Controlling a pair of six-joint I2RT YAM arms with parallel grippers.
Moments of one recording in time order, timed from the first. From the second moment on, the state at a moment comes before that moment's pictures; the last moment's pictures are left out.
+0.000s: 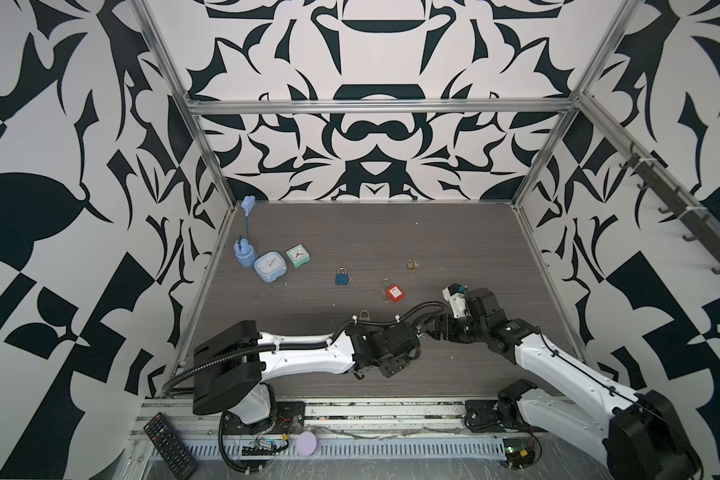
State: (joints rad) left arm -1.30 1.56 0.93 -0.43 -0.25 -0.10; right arm 0.42 0.99 0.43 -0.35 -0.42 0.57
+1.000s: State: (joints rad) left arm -1.19 1.74 0.99 -0.48 -0.06 -0.17; right arm 0.42 0.97 0.43 -0.44 -0.38 0.56
